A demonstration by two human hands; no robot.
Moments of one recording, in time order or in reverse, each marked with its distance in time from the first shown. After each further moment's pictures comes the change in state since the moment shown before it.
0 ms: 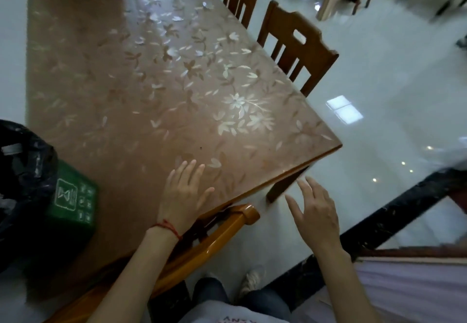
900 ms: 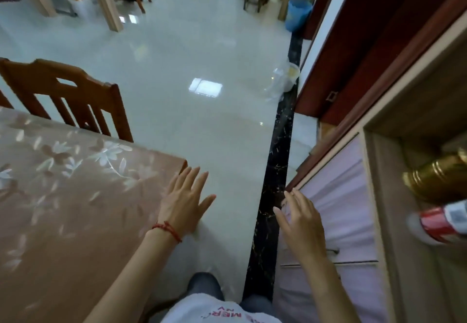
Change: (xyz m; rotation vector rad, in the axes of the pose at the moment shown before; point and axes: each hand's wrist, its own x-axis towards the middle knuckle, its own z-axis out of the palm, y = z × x) left_hand 0.153 0.311 0.034 0.063 -0.164 0.852; right_hand -0.057 0.202 -0.060 -0.052 0.210 0.790
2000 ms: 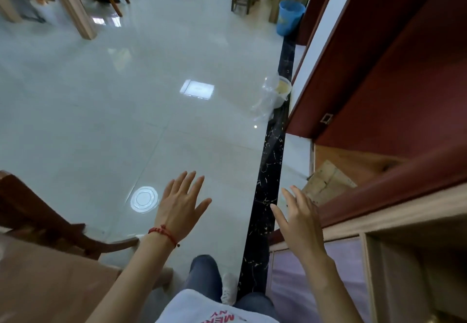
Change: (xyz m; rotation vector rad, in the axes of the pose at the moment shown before) left_hand 0.309 0.046 0.002 -0.014 -0.067 -0.032; right_hand 0.309 0.076 -0.019 -0.029 -0.049 -0.001
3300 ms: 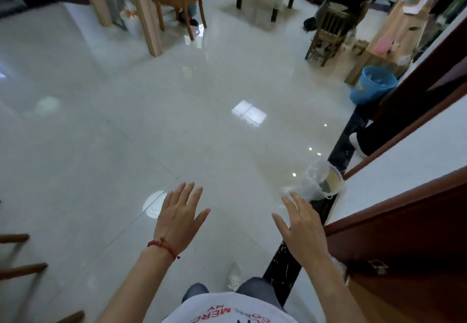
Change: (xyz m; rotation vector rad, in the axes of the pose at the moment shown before) left_hand 0.482 -0.025 -0.083 -0.110 0.093 -0.432; right_hand 0.604 0.002 0.003 -0.057 -0.144 -0.455
